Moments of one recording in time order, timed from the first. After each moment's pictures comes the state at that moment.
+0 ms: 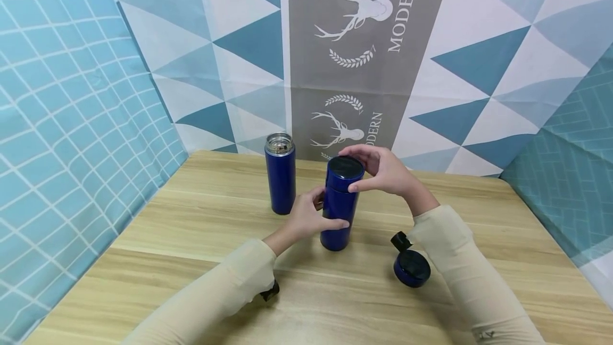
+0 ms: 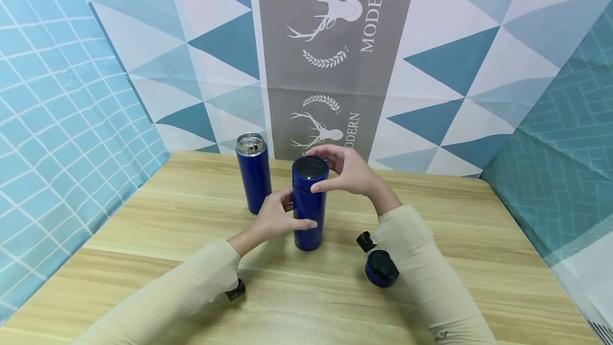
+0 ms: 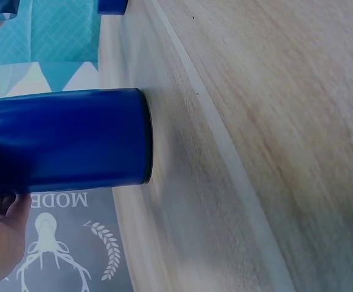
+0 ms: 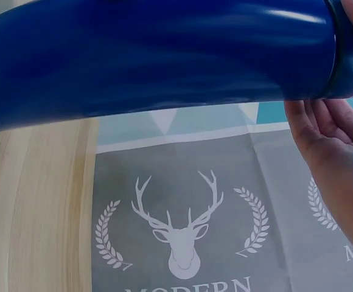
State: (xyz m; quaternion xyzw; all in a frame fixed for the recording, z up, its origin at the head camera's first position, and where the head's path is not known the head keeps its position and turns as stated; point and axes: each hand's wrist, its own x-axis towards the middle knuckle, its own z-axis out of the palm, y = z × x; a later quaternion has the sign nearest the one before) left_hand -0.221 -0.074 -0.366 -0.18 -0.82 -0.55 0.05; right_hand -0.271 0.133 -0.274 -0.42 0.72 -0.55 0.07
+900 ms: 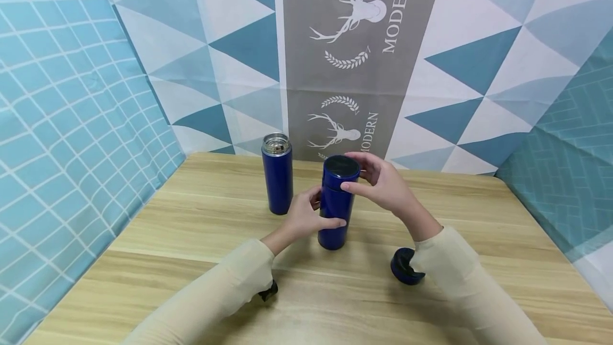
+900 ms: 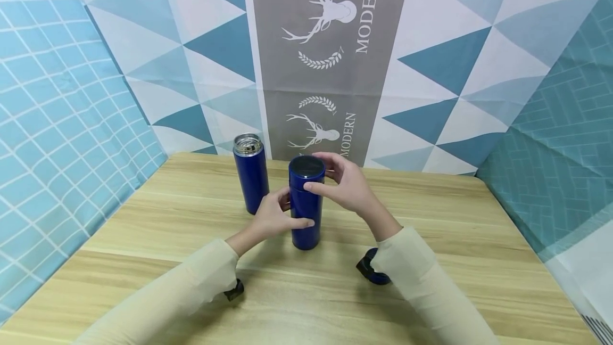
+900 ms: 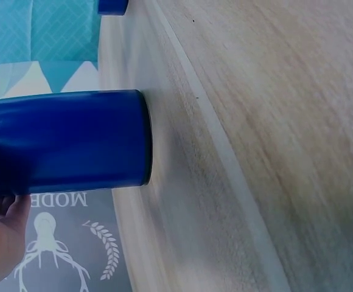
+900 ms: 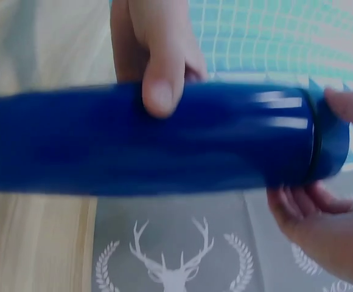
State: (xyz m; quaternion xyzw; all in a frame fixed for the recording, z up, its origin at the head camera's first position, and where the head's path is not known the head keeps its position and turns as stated) left_hand -0.221 -0.073 -0.366 -0.18 -0.82 -0.55 0.05; right_hand -0.231 0.127 -0.280 -0.28 0.79 -0.55 0.01
